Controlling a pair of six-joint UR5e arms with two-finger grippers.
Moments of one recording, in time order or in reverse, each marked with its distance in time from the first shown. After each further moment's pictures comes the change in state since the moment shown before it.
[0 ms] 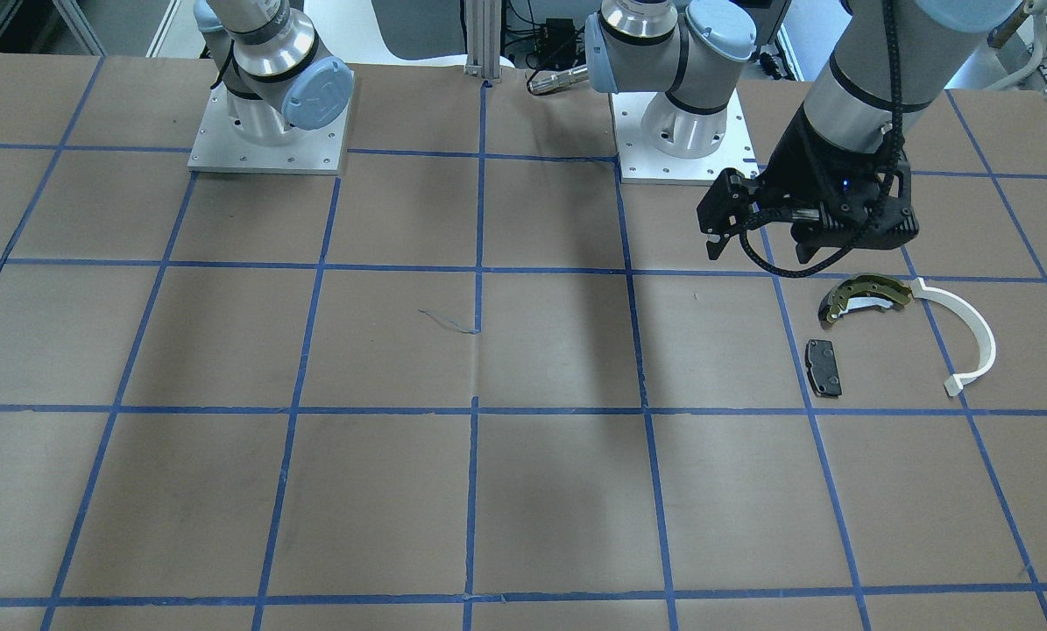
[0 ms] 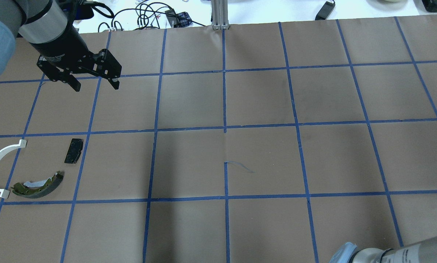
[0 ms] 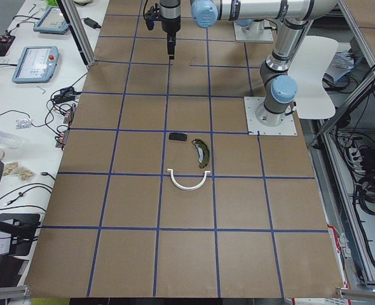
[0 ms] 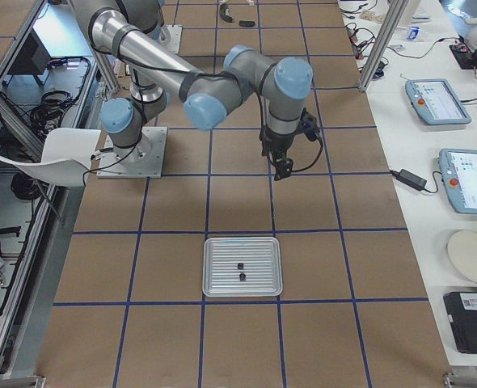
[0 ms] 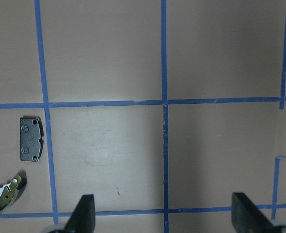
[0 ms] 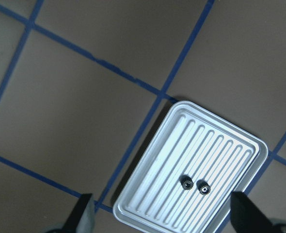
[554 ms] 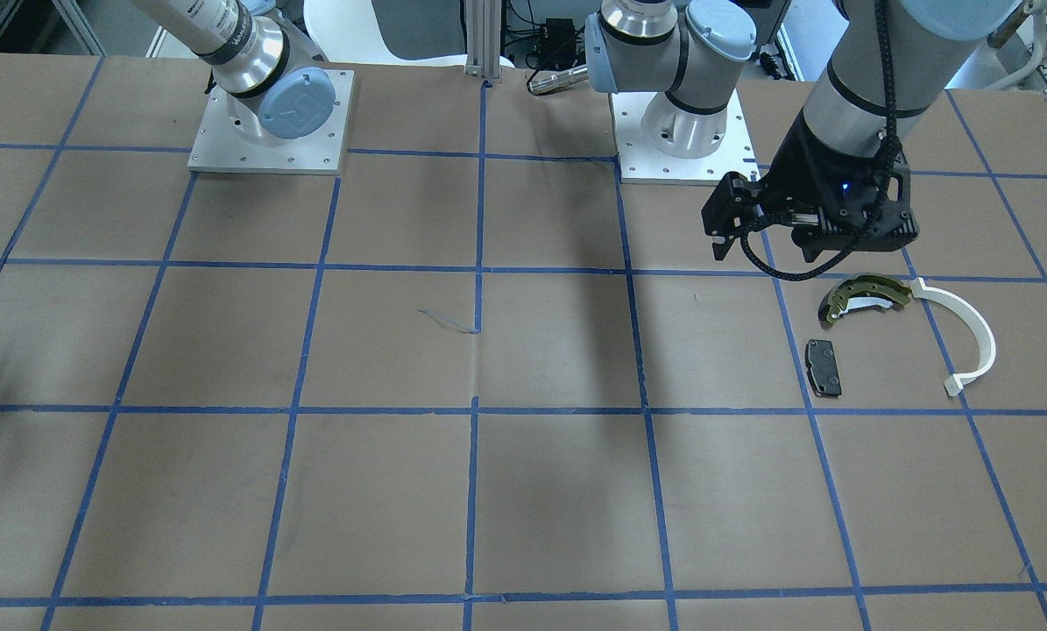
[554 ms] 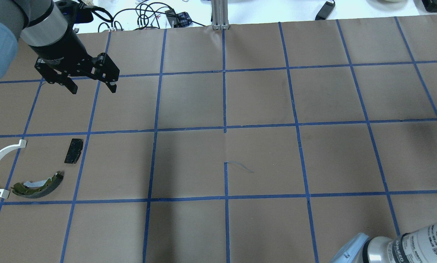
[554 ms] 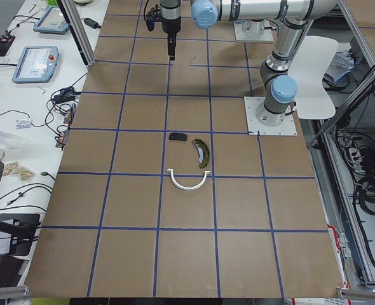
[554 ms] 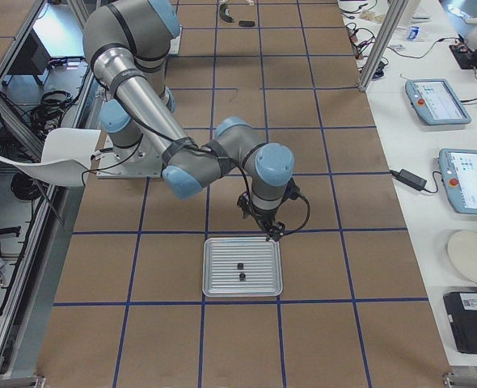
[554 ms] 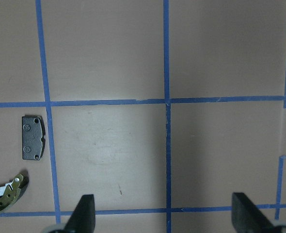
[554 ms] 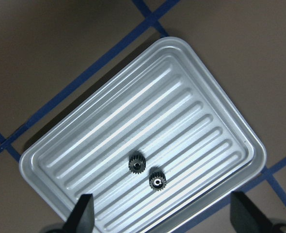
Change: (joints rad) left arm 0.000 0.003 -0.022 0.003 0.049 -0.001; right arm -0.143 0.191 0.043 -0.216 0.013 -0.520
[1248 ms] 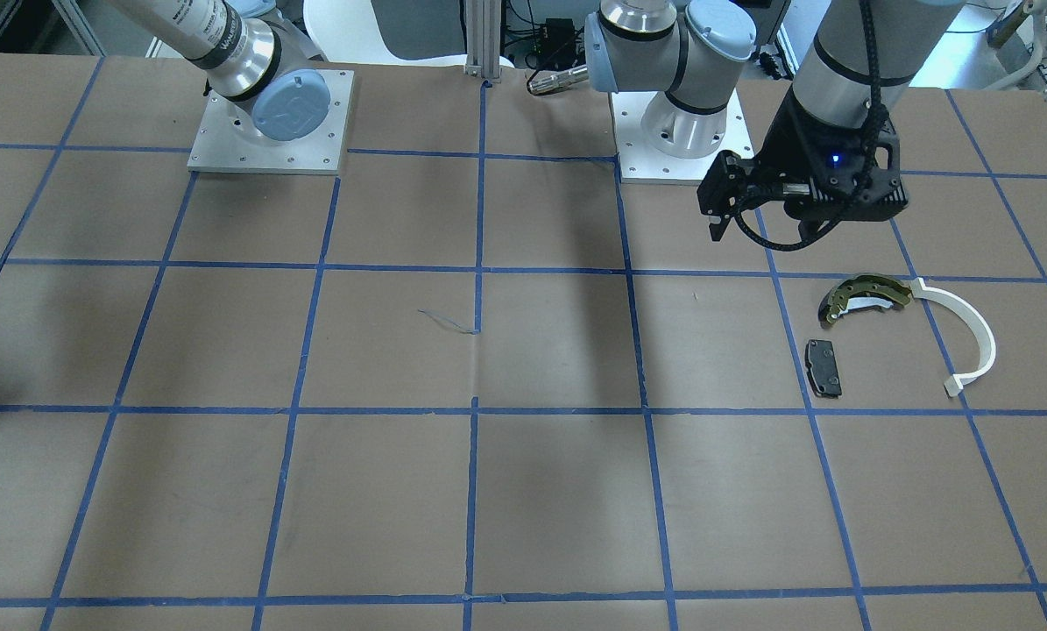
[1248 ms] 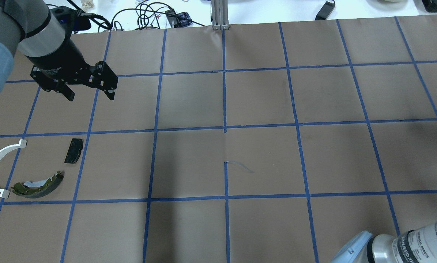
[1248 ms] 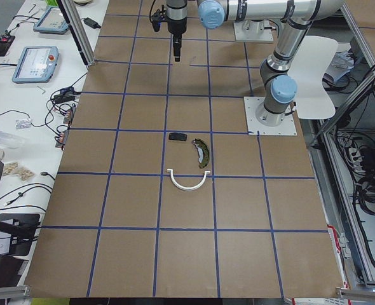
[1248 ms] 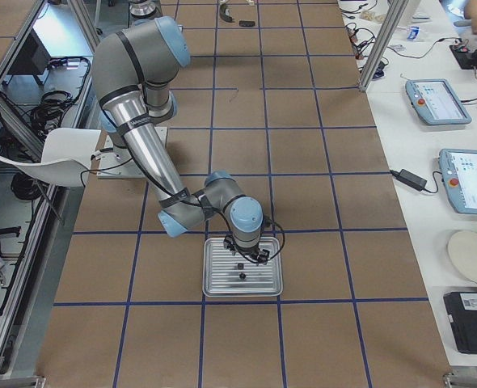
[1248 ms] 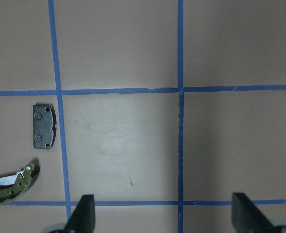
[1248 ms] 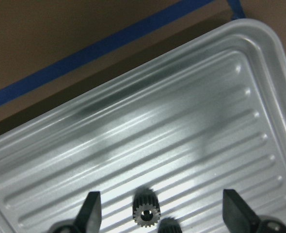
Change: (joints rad) left arm -0.008 0.066 -0.046 0.012 -0.007 -0.012; right arm -0.037 0.031 0.257 -0.372 0.051 -0.234
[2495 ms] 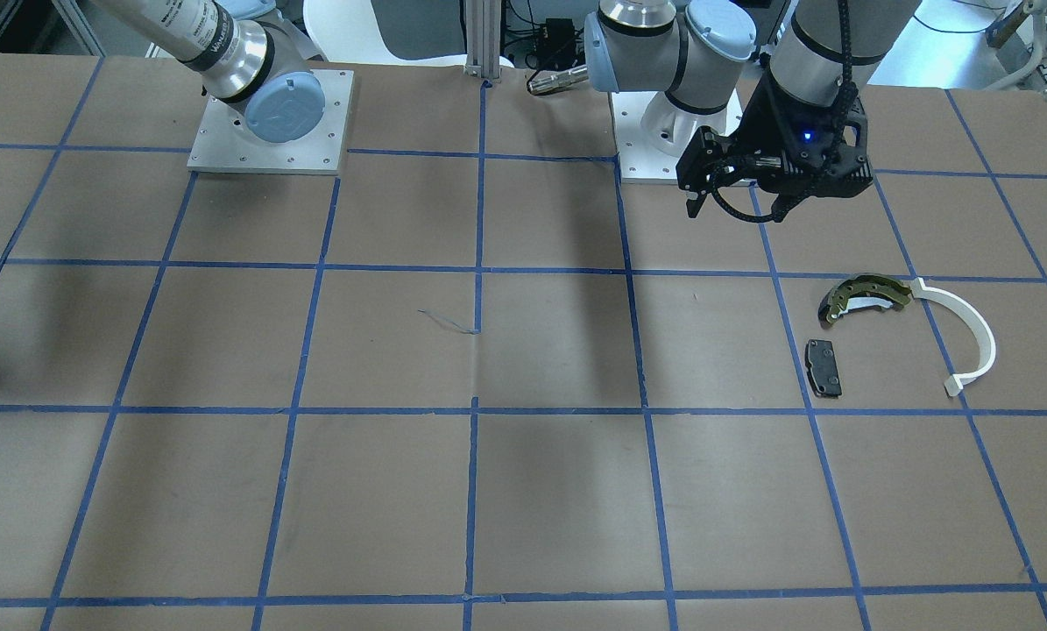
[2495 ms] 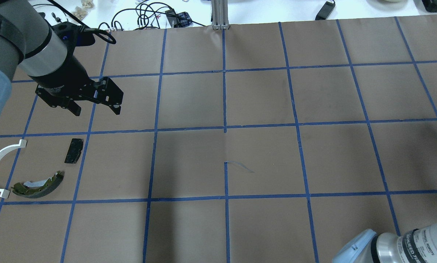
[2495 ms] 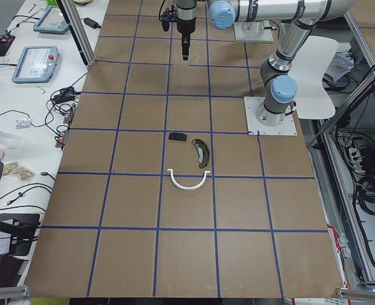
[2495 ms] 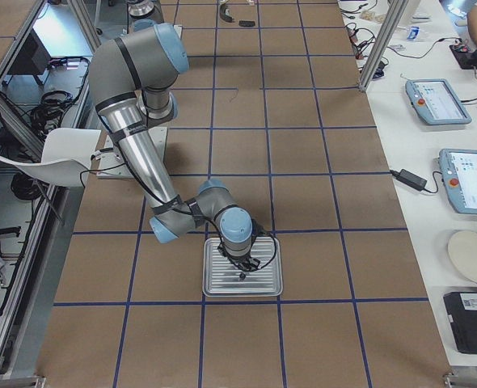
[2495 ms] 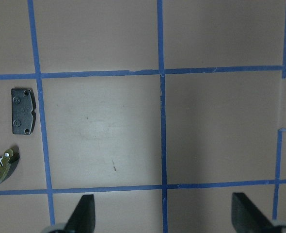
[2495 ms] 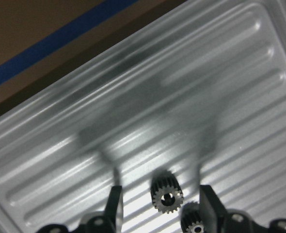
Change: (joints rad) left arm -0.002 0.066 -0.085 -0.001 -0.039 0.014; right arm -0.043 0.020 0.008 -0.016 0.013 0.039
